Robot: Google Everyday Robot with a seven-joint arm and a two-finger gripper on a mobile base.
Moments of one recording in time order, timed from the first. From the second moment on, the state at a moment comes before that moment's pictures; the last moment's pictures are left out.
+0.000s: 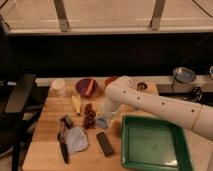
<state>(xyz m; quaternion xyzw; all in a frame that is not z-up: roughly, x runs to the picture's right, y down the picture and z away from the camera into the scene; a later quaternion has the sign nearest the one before) -0.016 0.176 0.764 -0.25 -0.31 -0.41 0.82</state>
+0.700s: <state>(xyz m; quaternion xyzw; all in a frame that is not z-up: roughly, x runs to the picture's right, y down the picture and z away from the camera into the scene) -0.025 0.188 0.810 -0.27 -0.32 -0.39 0.82</state>
